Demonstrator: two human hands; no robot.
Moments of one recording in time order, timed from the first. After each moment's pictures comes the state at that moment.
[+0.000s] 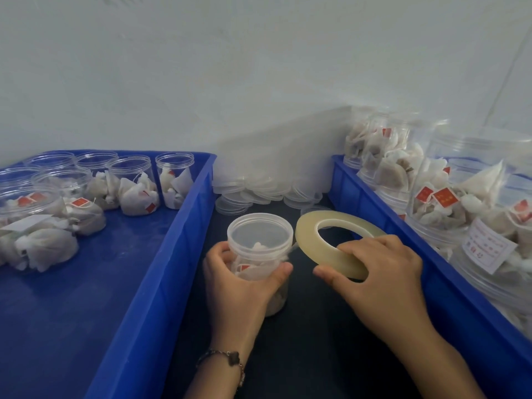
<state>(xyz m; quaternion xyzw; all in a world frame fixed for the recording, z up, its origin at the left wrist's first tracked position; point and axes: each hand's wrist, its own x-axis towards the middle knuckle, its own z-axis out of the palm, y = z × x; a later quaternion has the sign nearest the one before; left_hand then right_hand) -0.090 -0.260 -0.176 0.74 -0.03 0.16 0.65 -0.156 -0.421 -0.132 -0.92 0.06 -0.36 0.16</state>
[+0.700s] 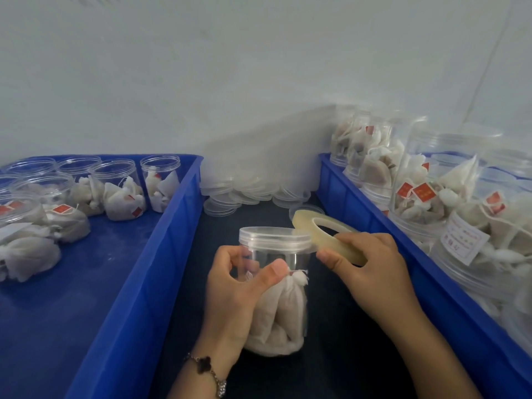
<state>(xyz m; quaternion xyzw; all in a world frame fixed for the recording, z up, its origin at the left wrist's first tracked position) -0.109 -0.256 -0.150 0.68 -0.13 0.02 0.72 -0.157 -0.432 -0.122 -0.89 0.13 -0.27 0.33</state>
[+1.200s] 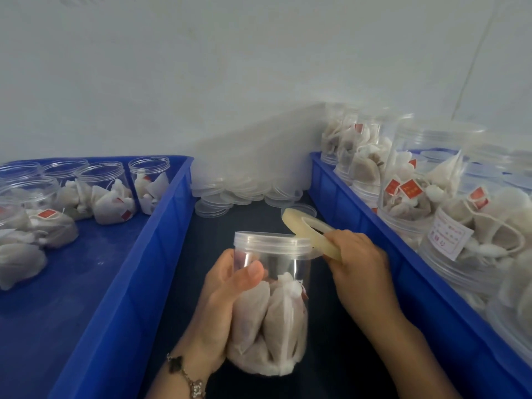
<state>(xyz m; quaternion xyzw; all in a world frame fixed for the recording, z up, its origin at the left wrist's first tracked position) -0.108 -0.249 -0.147 0.58 -0.21 -0.12 0.78 -0.149 -0.432 -0.134 -0.92 0.10 -0.31 0.22</state>
